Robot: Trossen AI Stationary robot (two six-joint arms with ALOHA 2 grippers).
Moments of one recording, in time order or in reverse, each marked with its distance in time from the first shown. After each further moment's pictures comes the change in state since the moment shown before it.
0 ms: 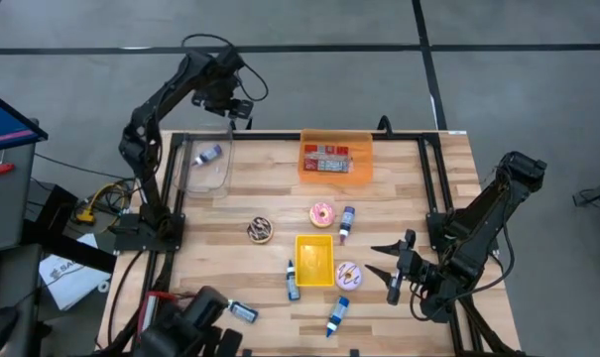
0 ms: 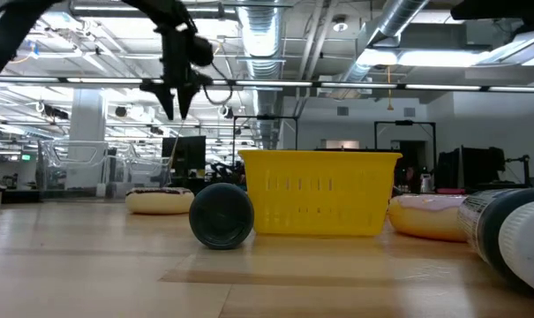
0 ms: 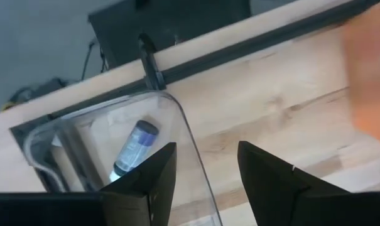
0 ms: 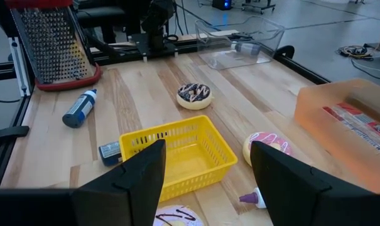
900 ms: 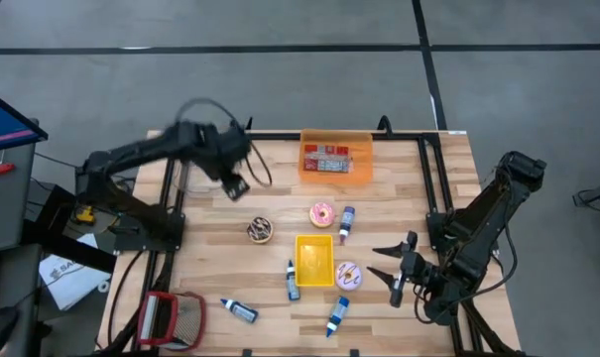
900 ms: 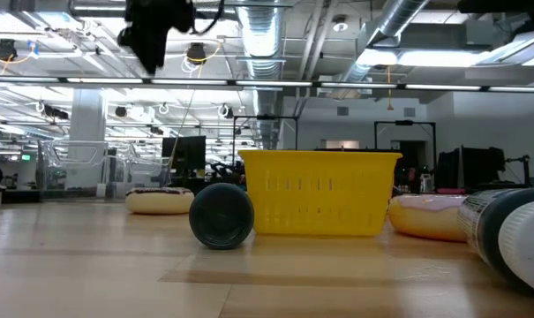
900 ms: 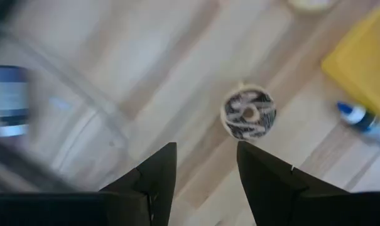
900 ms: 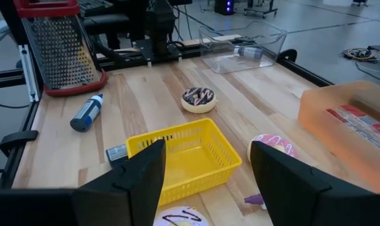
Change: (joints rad) left arm -0.680 -0.487 -0.508 0.060 0.004 -0.141; right arm 0.028 0.000 0.000 0.005 0.026 0.019
